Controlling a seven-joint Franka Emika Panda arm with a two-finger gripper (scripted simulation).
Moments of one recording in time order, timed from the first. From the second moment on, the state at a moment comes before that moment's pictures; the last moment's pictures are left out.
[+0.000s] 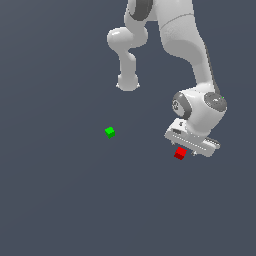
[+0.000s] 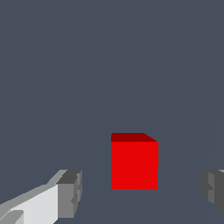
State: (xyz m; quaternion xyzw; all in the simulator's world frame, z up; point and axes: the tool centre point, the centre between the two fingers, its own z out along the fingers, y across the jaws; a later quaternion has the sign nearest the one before) arm -0.002 0.261 0.069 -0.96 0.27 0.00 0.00
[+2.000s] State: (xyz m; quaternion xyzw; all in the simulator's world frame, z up) arm -0.003 0.260 0.069 -0.96 0.27 0.00 0.00
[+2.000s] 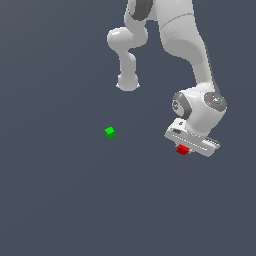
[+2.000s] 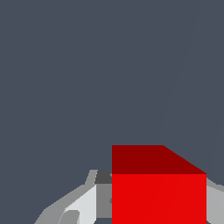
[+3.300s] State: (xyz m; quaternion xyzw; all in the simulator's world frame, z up) arm -0.014 0.230 0.113 -0.96 0.27 0.00 0.00
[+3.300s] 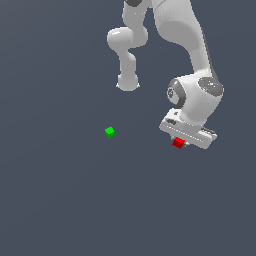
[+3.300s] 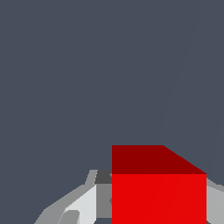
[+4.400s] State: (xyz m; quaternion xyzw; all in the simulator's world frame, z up) arm -0.095 0.013 0.079 -0.96 0.28 0.00 0.00
